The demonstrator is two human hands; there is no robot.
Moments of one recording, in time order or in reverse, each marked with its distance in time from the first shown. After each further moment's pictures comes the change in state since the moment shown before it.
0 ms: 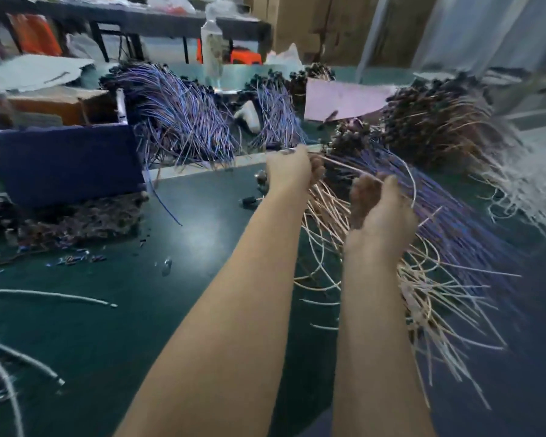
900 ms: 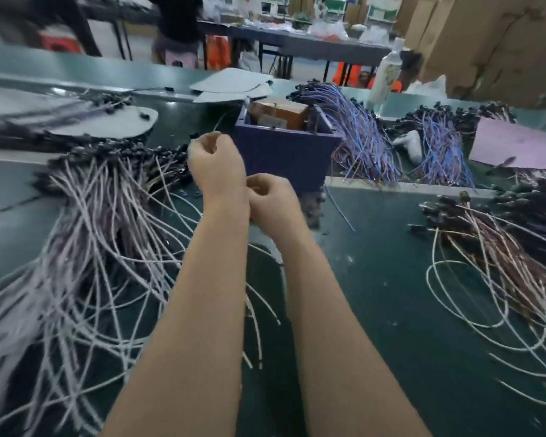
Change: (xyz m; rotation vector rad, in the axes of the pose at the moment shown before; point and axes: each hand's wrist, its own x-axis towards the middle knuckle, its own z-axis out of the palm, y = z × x) left_hand -0.064 0.091 -0.285 -0.120 0.767 0.500; right_hand -0.224 0.172 0.123 -0.996 -1.291 -0.011
